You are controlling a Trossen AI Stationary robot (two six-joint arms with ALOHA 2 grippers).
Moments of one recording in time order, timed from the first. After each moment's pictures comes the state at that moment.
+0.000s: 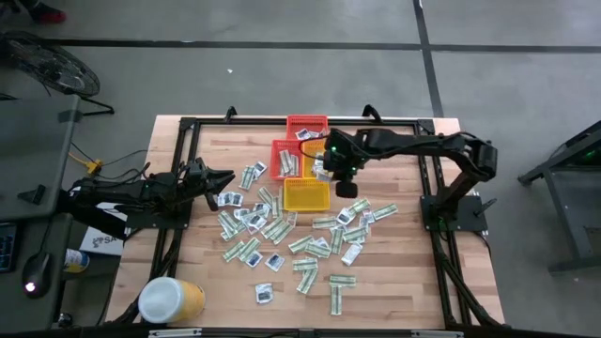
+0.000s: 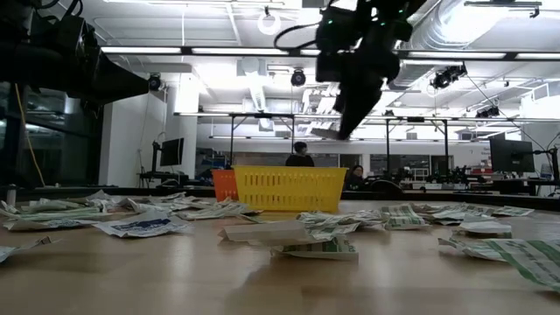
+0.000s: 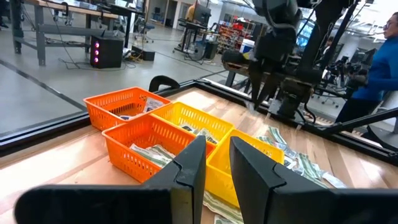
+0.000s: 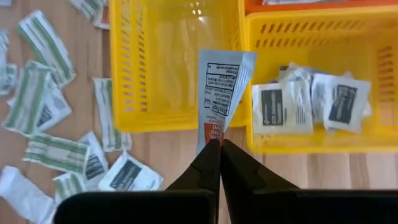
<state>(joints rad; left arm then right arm) -0.09 0.02 0.05 -0.05 -0.51 -0.27 -0.30 1.67 1.27 -0.77 -0.18 -0.21</state>
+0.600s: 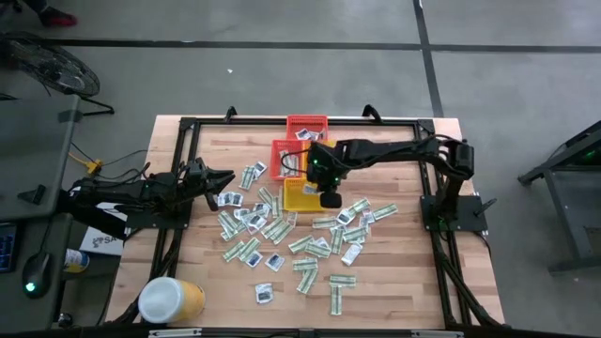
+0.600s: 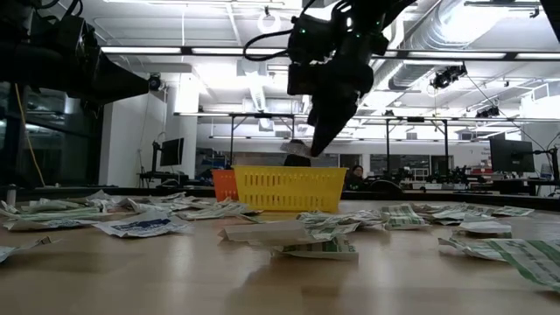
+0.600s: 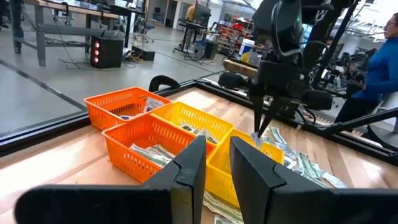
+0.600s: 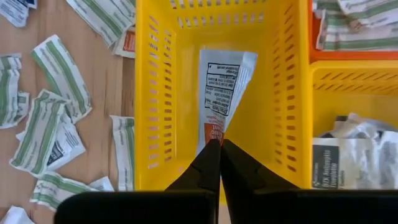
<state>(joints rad) -0.09 0.02 0.05 -0.05 -0.51 -0.27 -0.21 1.84 1.35 -0.68 -0.22 -0.15</state>
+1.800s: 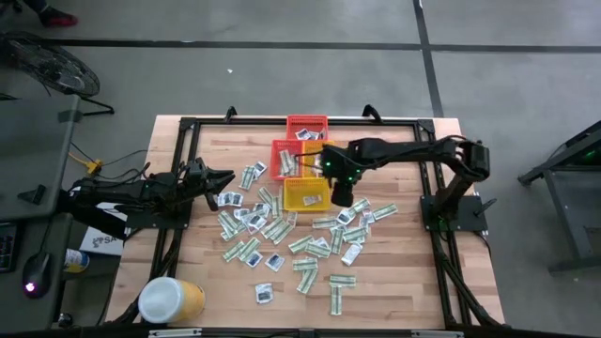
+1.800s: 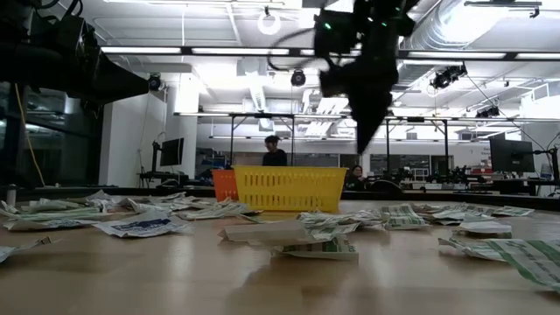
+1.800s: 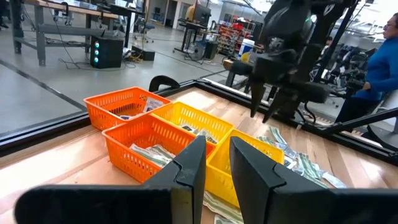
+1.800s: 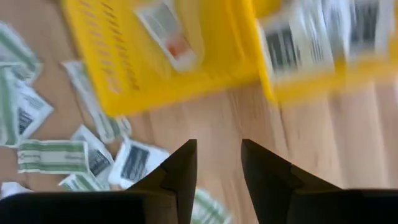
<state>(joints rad) -0.09 0.02 0.05 -0.05 -0.51 -0.27 -0.22 1.70 1.26 -0.89 -0.05 0.11</state>
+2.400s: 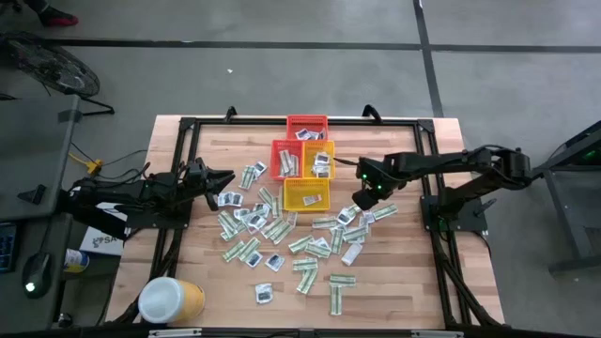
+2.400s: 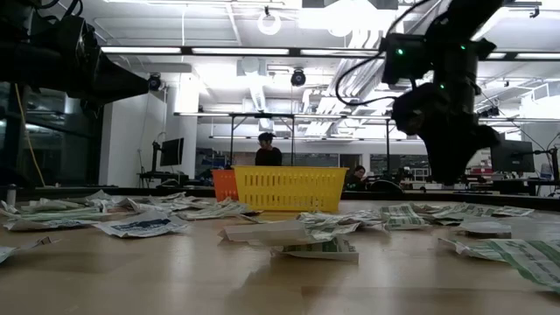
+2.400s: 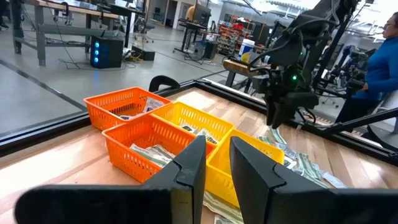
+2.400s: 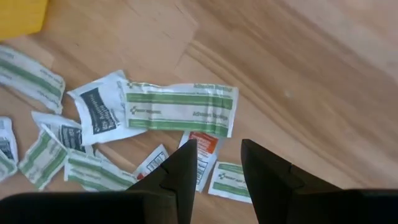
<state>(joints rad) -0.09 0.02 0.05 -0.05 -0.51 -0.27 -0.24 1.37 0.74 -0.72 -0.14 0.81</state>
